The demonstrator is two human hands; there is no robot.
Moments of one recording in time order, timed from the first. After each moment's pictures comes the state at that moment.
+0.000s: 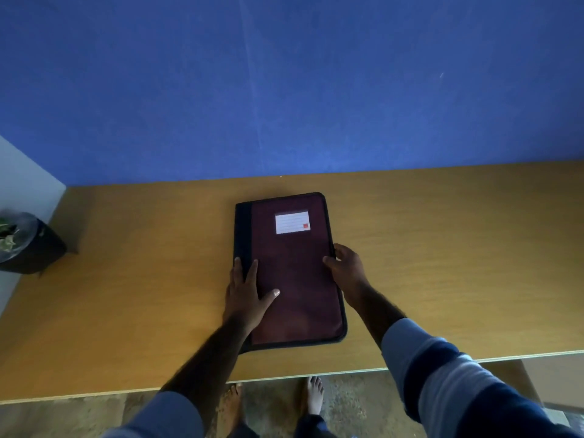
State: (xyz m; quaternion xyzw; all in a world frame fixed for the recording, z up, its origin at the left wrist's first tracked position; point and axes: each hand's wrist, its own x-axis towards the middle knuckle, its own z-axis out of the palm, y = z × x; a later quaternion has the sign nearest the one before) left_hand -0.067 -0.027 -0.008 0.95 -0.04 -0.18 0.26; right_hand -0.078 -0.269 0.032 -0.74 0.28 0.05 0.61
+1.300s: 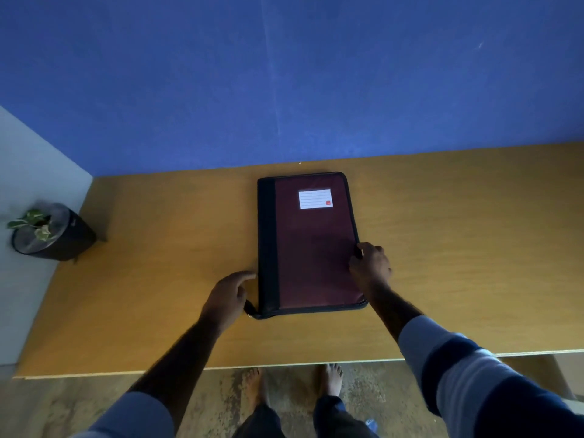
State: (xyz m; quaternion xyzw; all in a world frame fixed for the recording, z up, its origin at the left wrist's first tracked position) left_hand -0.058 0.066 -0.005 0.94 -0.10 -0.20 0.28; right_hand -0.081 -0.264 0.012 -0.86 0.34 0.11 0.36
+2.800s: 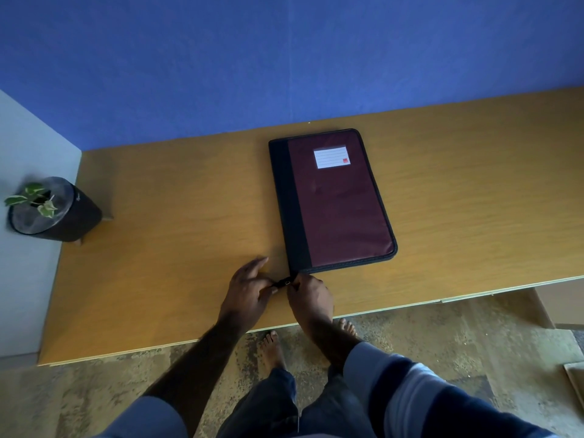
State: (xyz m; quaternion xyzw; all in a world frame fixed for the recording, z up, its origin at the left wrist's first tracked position) left_hand -0.107 0.128 -0.032 0.92 -0.25 -0.14 0.26; right_hand -0.164 -0.030 -0.027 -0.90 0.27 0.12 0.32
